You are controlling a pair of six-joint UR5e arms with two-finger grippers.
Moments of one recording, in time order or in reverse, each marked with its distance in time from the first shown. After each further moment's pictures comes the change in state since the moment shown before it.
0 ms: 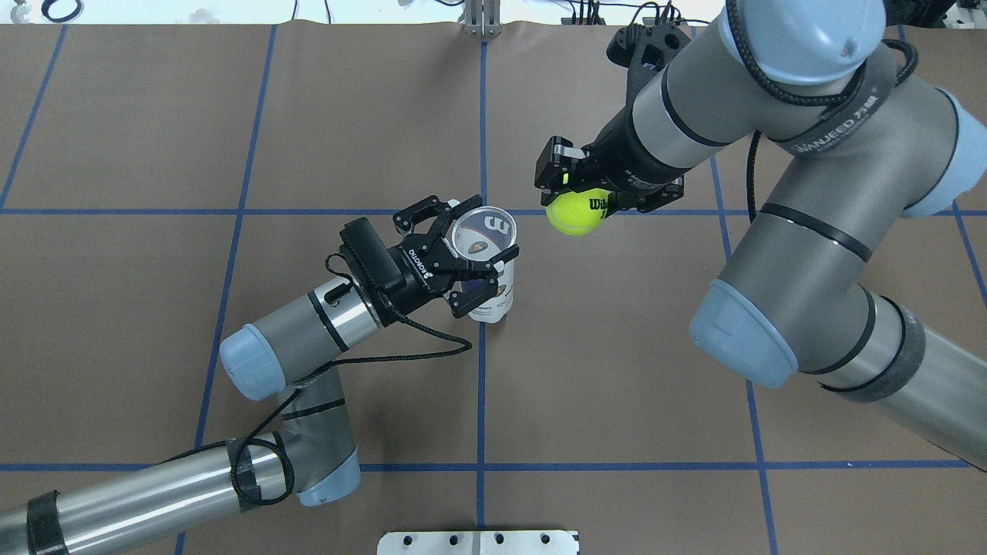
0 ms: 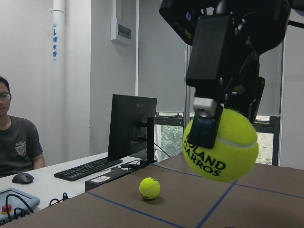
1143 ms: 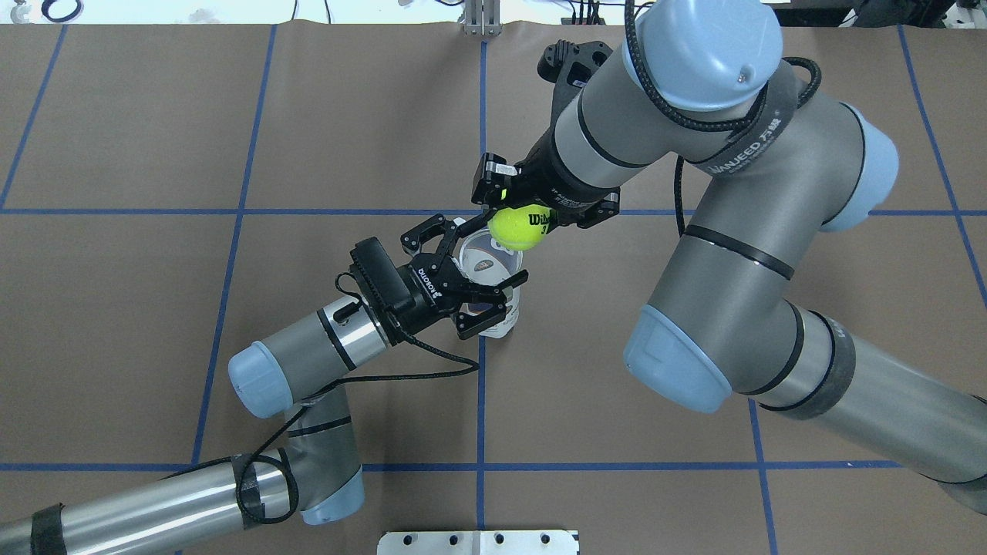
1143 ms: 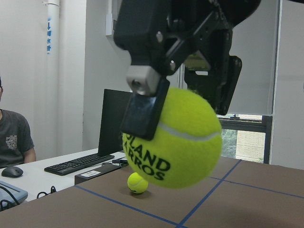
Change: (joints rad) left arm 0.033 -0.002 -0.001 -0.004 0.006 -0.004; right arm -0.083 0.082 -0.048 -0.001 -0.060 0.049
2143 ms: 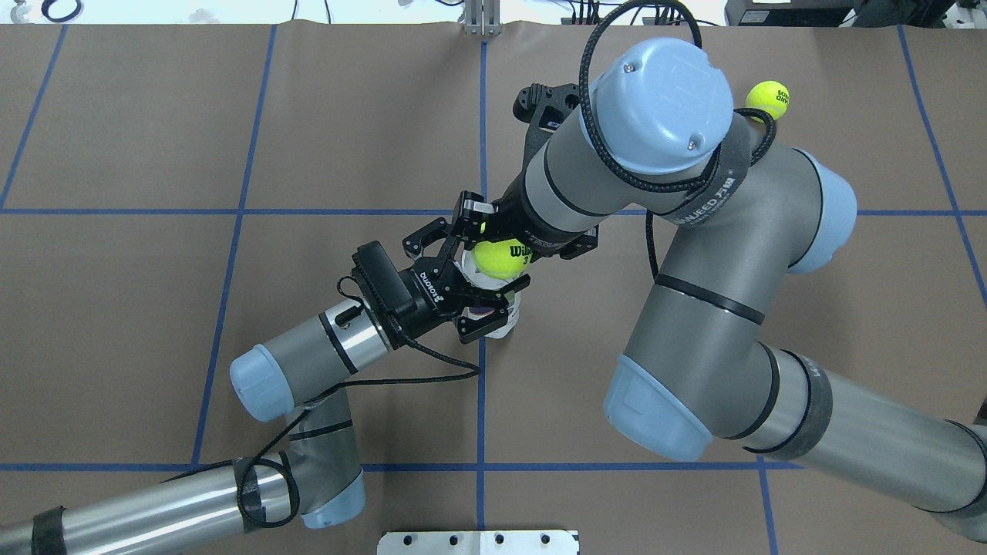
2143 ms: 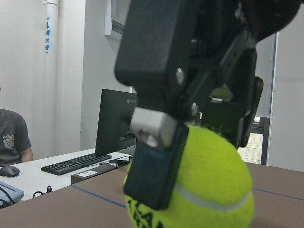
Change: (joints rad) left arm 0.007 0.000 -0.001 -0.001 0.000 -0.002; right arm -0.073 0.002 0.004 -0.004 -0.077 0.035
